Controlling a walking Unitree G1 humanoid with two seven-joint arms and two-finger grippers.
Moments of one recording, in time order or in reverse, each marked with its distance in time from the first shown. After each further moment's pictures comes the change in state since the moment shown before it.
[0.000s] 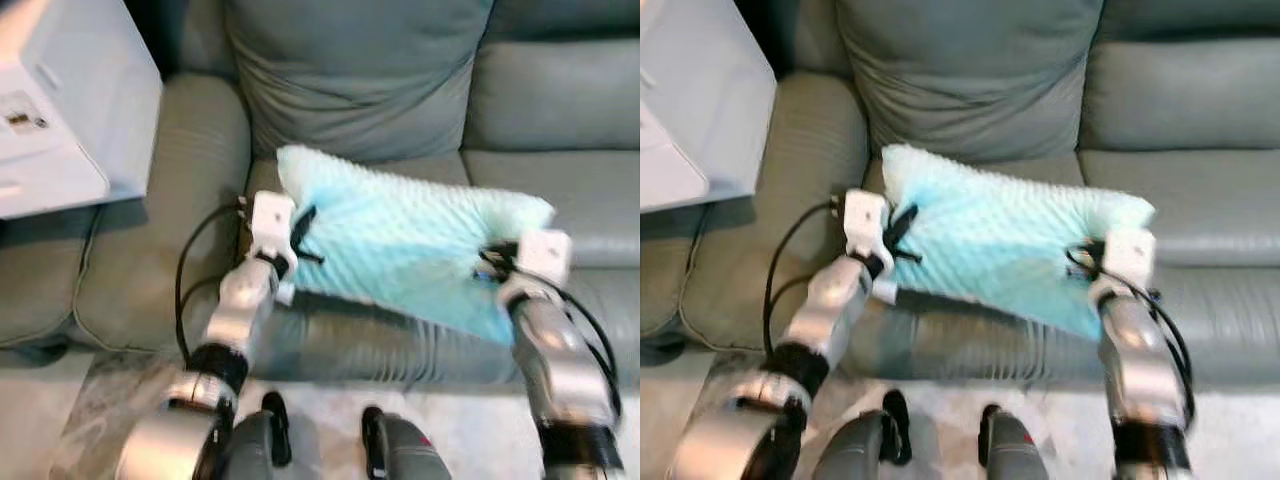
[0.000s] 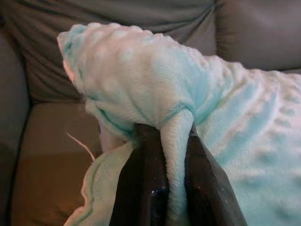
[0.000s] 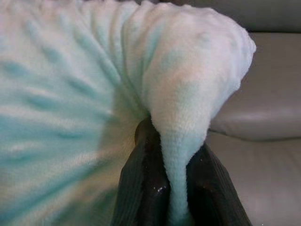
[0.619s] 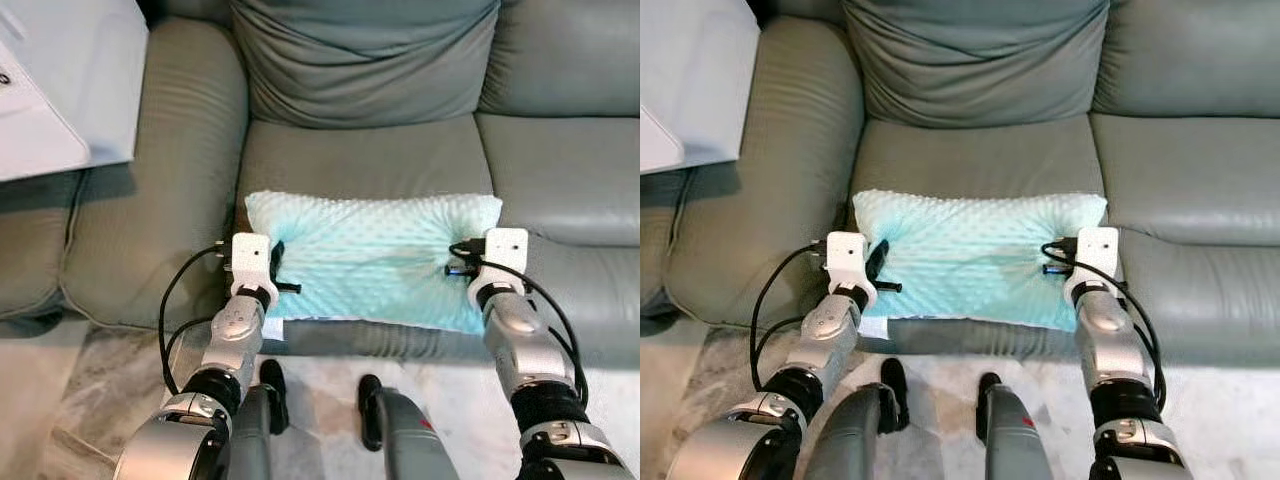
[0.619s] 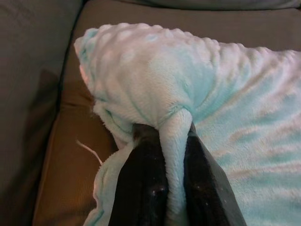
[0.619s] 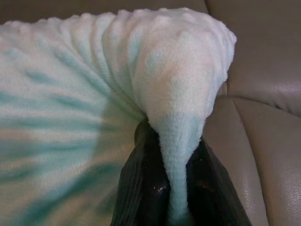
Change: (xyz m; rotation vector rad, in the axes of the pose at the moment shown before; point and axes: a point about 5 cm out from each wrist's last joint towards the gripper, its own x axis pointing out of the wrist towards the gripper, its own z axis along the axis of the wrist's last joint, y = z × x) left arm -0.031 0.018 -0.052 -0.039 0.107 0.234; right arm 0.023 0.019 -0.023 -0.007 0.011 0.079
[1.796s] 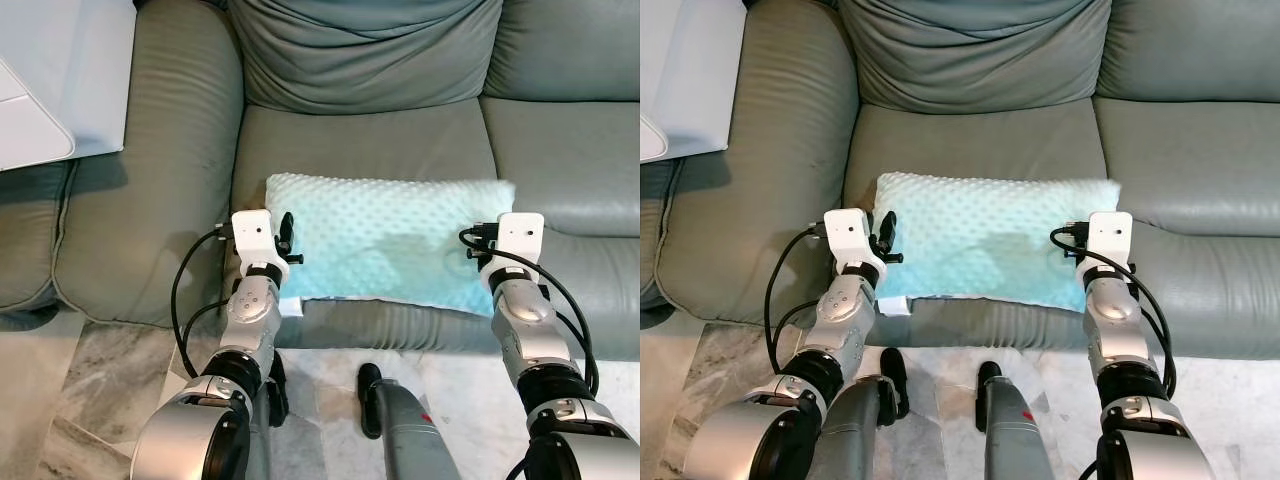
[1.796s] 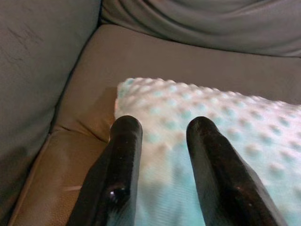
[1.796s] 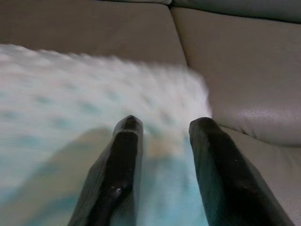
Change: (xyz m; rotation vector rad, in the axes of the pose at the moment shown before) left arm 0.013 -0.019 0.030 -0.103 -0.133 0.060; right arm 0.009 -0.015 0.019 -0.052 -0.128 -0.104
